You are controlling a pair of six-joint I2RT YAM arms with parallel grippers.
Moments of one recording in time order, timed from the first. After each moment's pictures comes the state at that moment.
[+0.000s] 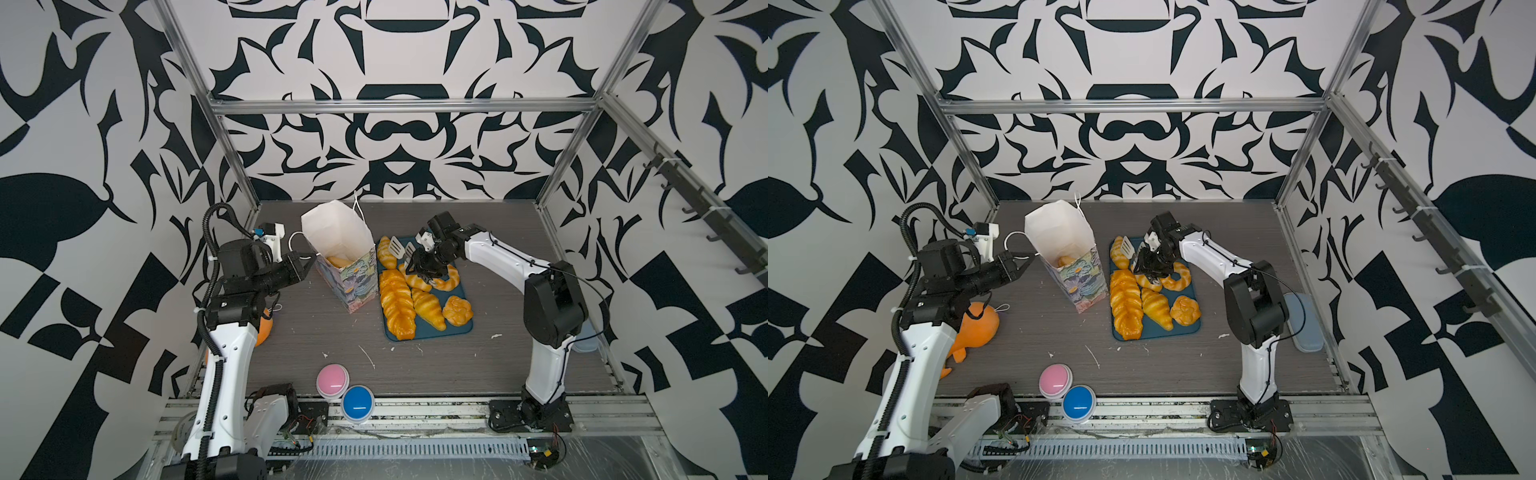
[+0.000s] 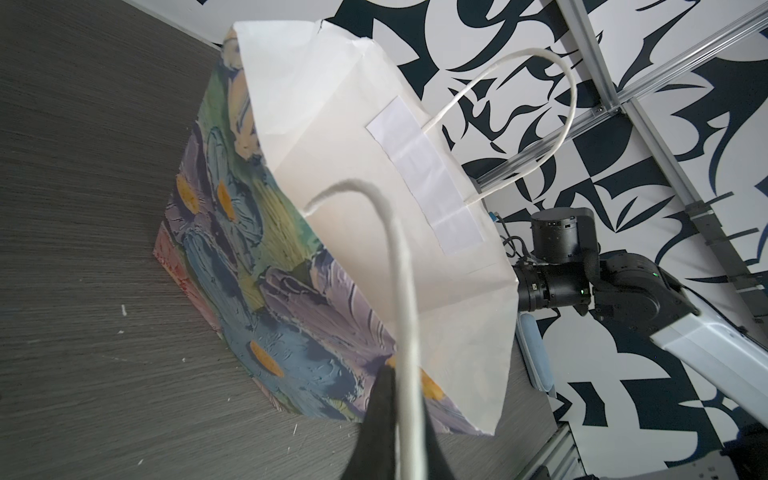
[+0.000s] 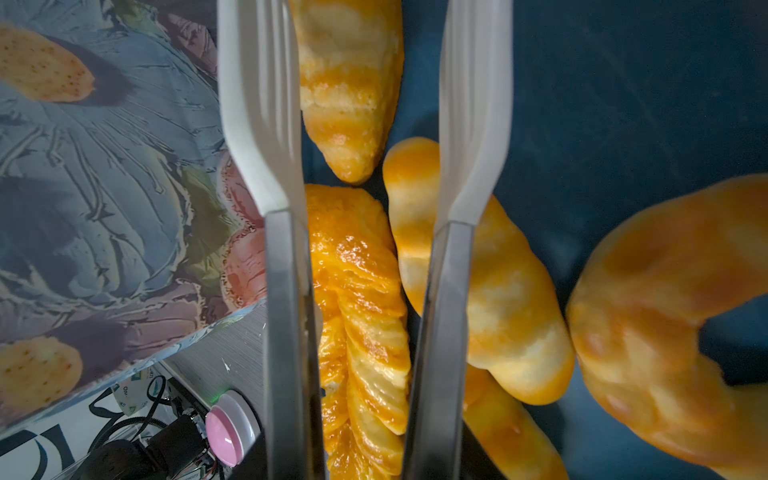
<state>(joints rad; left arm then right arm) 0.11 0.94 0.94 -0.53 0.72 -0.43 0.49 1.94 1.53 -0.75 -0.46 0.50</state>
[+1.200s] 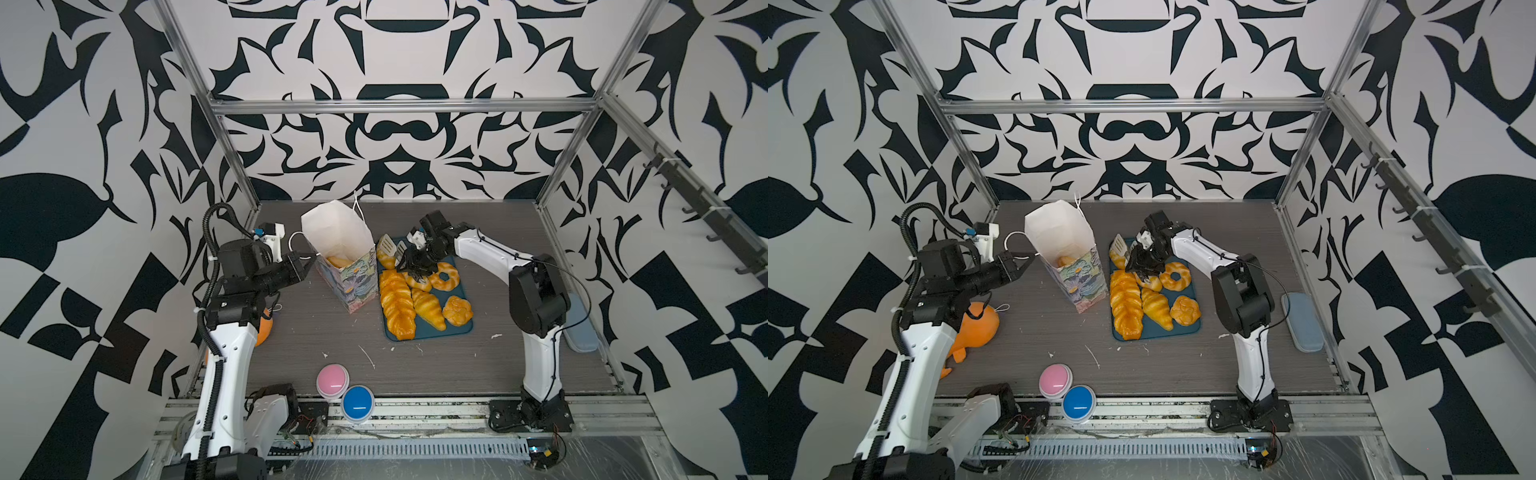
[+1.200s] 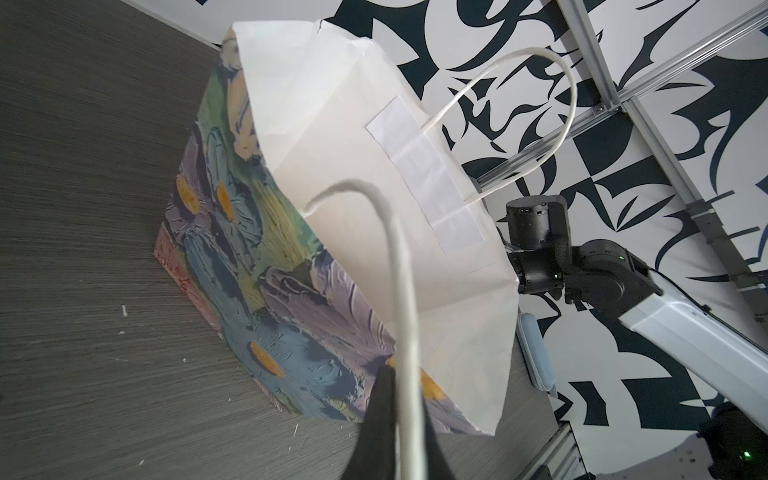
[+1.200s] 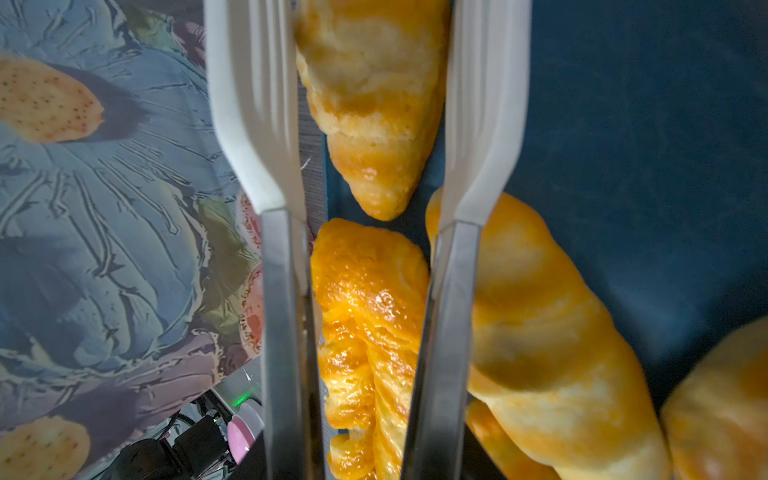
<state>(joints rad) 0.11 0.94 0.94 -0.53 0.72 -0.42 0.50 2.05 1.63 -0.72 -0.54 0.52</state>
